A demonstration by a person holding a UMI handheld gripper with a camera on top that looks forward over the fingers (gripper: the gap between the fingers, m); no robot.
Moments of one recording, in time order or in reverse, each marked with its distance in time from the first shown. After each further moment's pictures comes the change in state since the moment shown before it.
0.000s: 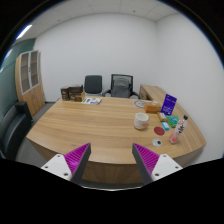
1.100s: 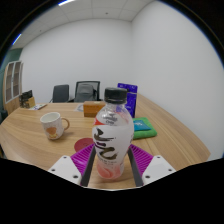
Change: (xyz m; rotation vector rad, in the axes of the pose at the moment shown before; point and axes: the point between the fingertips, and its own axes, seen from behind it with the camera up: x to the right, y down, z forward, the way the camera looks) arm 0.428 0.036 0.257 0.174 0.126 0.055
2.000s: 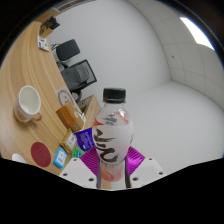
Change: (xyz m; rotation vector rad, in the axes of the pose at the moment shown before) arm -0.014 -0.195 0.009 0.057 0.466 -0.993
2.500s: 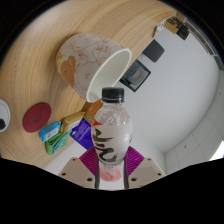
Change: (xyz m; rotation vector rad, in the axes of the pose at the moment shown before) arm -0.097 -0.067 0.040 0.002 0.061 -1.117
